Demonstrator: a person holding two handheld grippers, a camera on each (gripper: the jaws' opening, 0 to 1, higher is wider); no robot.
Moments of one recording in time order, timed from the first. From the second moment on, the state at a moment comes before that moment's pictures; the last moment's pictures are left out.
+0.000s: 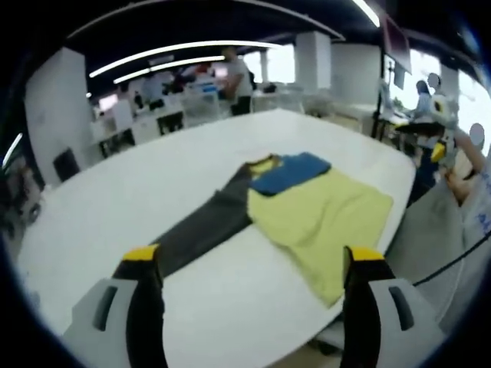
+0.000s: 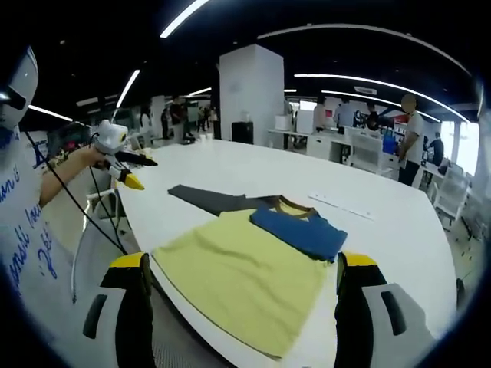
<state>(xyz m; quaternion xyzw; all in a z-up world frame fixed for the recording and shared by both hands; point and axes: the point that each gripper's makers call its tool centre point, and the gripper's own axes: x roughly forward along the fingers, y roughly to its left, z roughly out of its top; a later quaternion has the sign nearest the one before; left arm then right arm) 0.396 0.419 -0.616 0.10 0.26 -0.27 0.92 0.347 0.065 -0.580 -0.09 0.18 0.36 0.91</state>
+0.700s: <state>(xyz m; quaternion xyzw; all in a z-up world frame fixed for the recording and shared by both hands) 0.439 0.463 -0.633 0.11 0.27 -0.24 0.93 0.354 0.057 -0.578 -0.08 0.18 0.33 0.92</state>
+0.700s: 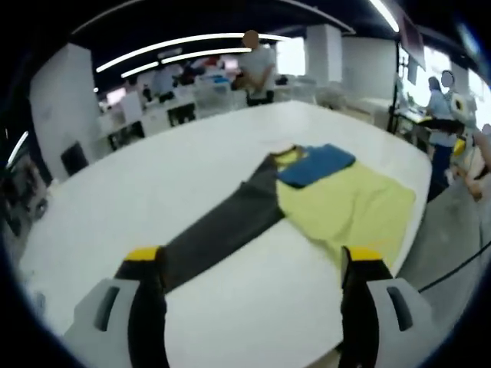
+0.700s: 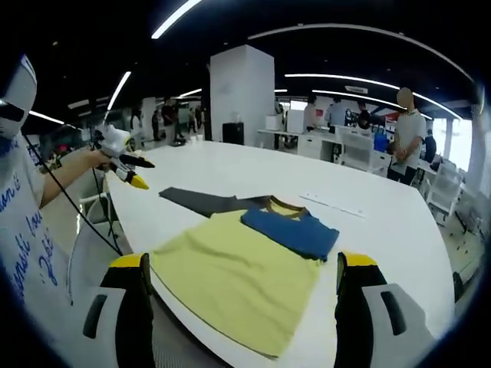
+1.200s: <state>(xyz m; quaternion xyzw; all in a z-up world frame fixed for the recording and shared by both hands) 0.458 0.501 -0.647 0.08 0.28 -0.20 0.94 0.353 0.058 -0.578 -0.09 0.19 0.32 0.92</state>
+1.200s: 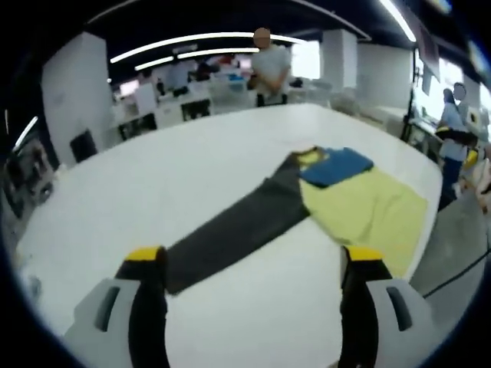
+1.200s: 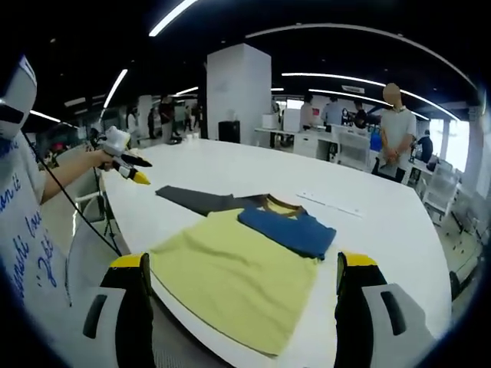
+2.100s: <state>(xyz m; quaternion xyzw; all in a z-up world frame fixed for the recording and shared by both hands) 0.491 0.553 -0.695 0.04 0.31 -0.17 0.94 0.348 0.054 -0.578 -0.09 0.20 0.29 0.93</state>
